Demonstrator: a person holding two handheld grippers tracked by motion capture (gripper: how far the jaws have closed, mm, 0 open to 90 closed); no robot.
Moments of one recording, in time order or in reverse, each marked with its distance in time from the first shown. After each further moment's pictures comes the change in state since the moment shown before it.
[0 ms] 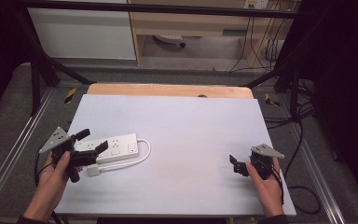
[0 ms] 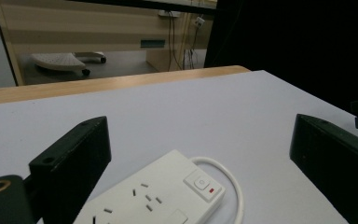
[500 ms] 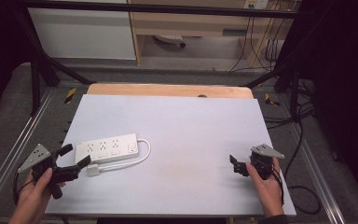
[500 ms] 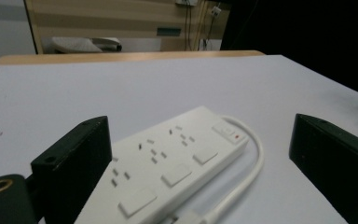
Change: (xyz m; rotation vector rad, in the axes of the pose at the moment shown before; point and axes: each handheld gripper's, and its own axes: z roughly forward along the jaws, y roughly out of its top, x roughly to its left) left arm 0.024 -0.044 -0.047 0.038 0.061 -0.030; right arm 0.000 0.000 0.000 0.001 -0.006 -0.003
